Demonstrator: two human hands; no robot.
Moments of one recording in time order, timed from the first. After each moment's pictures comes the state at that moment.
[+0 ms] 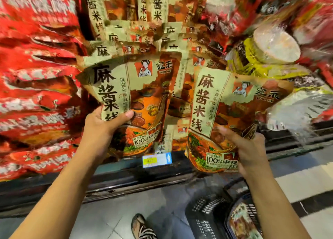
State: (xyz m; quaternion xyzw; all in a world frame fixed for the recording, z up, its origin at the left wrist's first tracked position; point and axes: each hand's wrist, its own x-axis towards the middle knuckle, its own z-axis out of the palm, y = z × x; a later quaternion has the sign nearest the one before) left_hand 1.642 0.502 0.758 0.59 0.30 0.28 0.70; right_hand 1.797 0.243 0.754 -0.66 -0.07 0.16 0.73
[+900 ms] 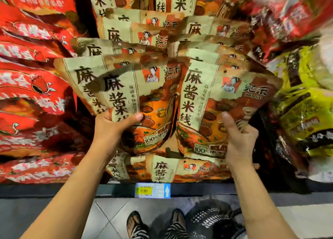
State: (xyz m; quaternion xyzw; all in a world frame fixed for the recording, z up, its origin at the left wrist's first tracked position) left_hand 1.727 0.542 0.709 0.54 0.38 0.33 0.67; right_hand 1.900 0.352 0.721 -0.64 -0.11 0.13 0.75
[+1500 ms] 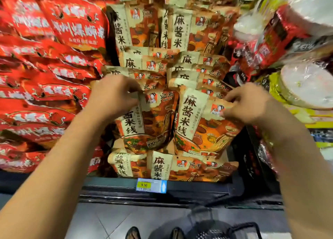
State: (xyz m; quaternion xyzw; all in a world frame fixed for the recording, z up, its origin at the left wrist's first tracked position) left_hand 1.729 0.536 0.855 0.92 0.33 0.19 0.12; right_hand 1.950 0.334 0.870 -0.90 -0.41 0.08 0.12
